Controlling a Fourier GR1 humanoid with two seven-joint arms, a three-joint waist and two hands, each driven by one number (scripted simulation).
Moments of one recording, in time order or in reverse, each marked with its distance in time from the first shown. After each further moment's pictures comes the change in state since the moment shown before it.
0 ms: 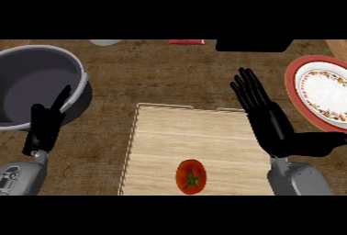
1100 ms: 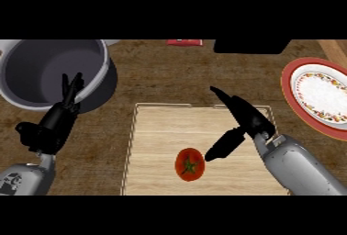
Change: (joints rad) left arm 0.010 -0.024 -0.066 -0.244 0.057 -0.094 -0.102; right arm -0.297 -0.211 0.313 0.122 0.339 0.044 0.808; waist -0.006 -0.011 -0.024
